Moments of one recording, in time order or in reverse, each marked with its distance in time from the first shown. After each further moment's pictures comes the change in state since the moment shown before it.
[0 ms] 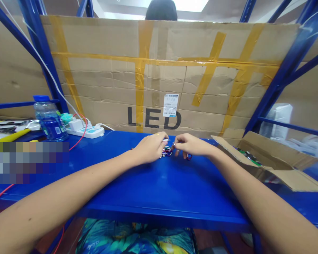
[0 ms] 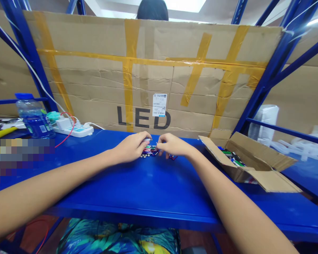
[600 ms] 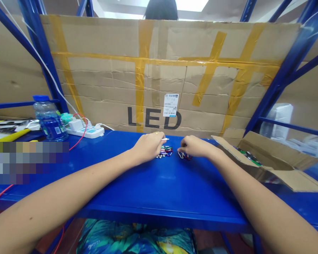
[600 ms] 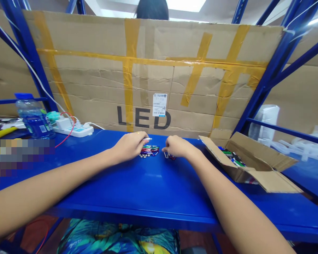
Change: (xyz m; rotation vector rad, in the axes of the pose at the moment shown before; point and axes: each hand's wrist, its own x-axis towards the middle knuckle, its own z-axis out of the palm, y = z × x) left_hand 0.002 -0.001 -0.003 0.187 -0.002 -0.037; right_hand 0.008 0.017 -0.013 -0.683 0.069 0.120
